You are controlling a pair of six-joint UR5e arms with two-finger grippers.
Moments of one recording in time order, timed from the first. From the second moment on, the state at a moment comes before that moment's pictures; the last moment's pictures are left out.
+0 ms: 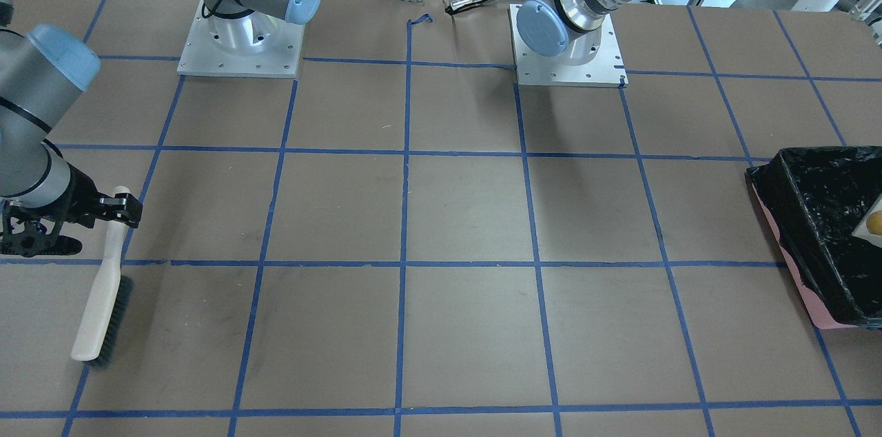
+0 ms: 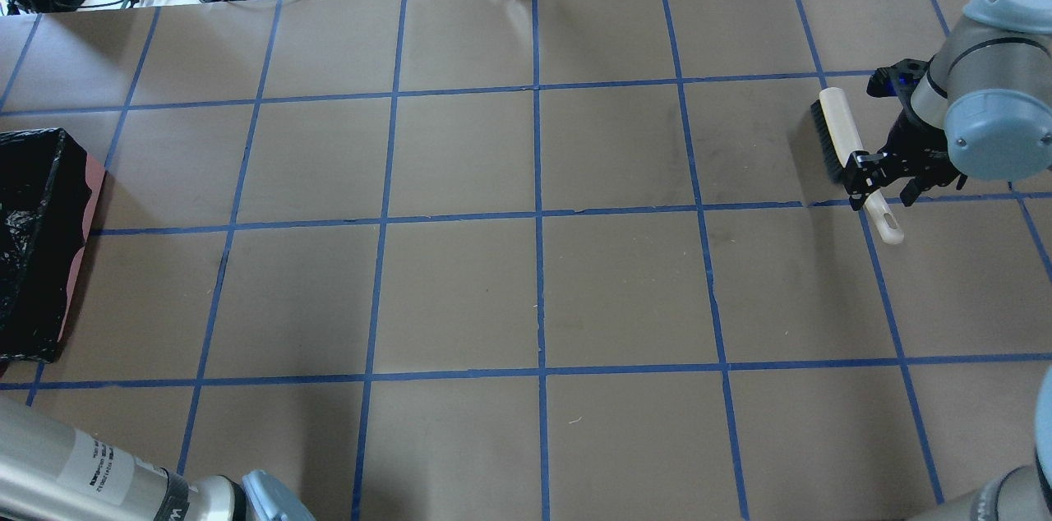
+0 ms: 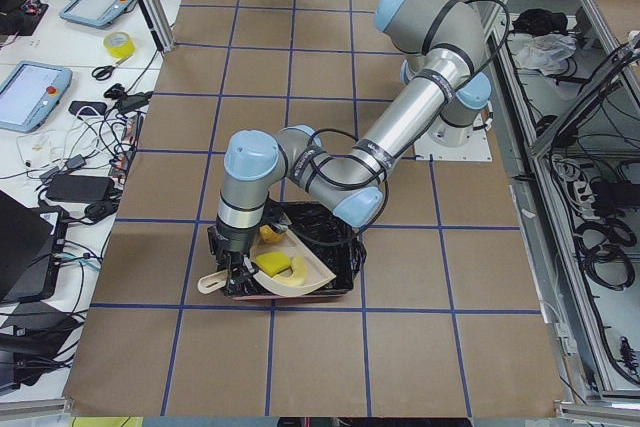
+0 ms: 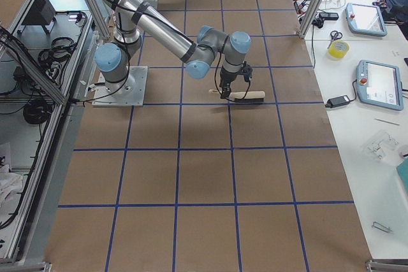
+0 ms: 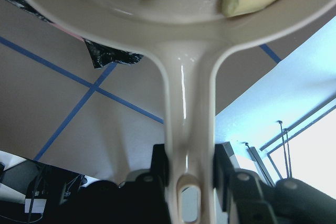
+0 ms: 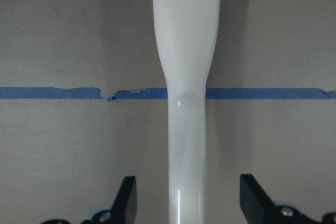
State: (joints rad) left arm -0.69 -2.15 -1.16 -0.88 1.62 3.34; right arm 1.18 -1.28 1.87 -2.04 -1.66 -0.41
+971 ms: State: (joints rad) left arm -0.69 -2.01 -1.44 -0.63 1.58 3.40; right arm 1.19 -1.46 1.47 -1.55 -1.60 -0.37
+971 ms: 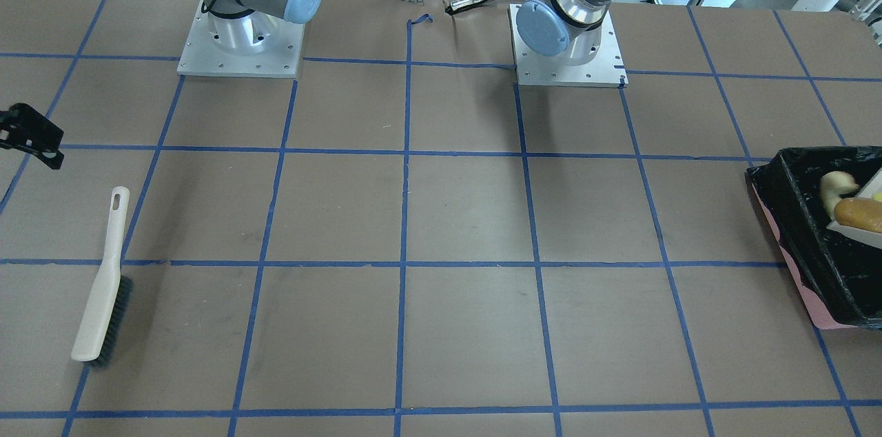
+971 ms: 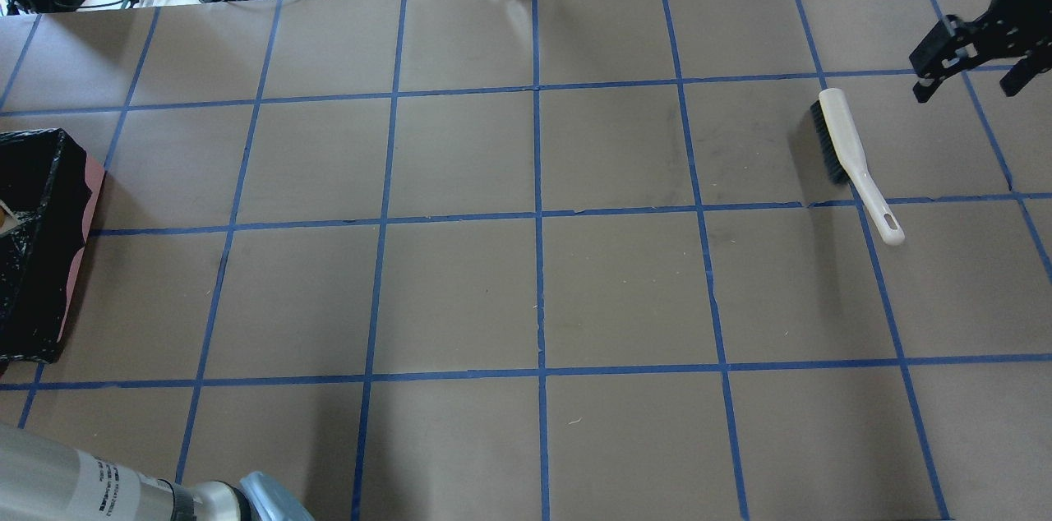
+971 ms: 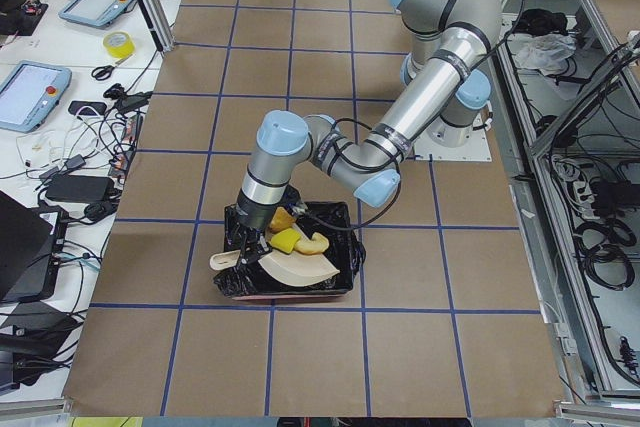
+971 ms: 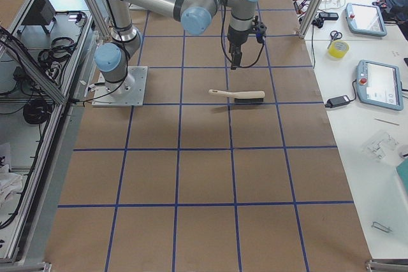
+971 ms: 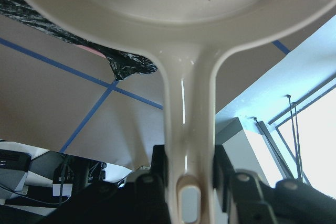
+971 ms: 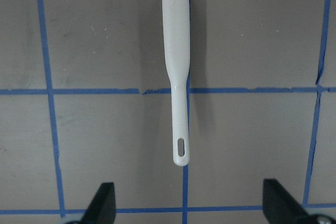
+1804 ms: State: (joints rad) left arm -0.69 -1.98 -1.50 -0.48 1.52 3.49; right arm 1.56 -1.51 1.36 -1.43 -1.54 -0.03
